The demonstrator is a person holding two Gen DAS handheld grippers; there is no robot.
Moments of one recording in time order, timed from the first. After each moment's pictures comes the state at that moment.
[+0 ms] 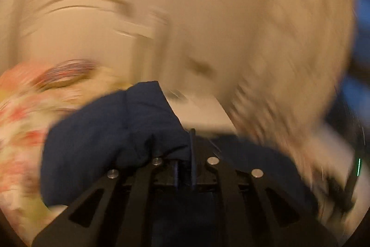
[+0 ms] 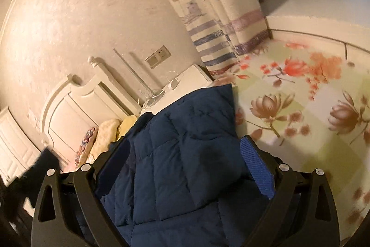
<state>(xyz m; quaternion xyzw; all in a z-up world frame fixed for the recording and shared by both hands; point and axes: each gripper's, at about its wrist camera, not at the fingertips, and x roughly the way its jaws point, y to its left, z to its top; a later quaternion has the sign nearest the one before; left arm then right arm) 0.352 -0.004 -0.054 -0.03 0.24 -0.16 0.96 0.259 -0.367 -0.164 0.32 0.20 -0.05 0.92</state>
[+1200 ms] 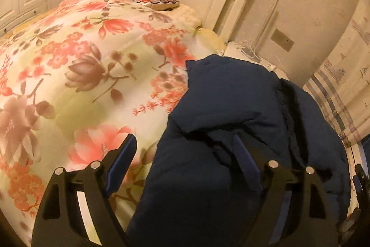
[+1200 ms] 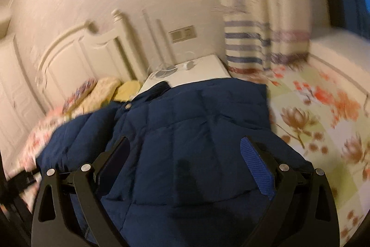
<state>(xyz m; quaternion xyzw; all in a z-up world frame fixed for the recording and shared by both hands) 0.337 0.130 -0.164 -0.18 0.37 0.07 0.91 0.276 -0.283 -0.156 0.11 0.25 0.00 0.96</state>
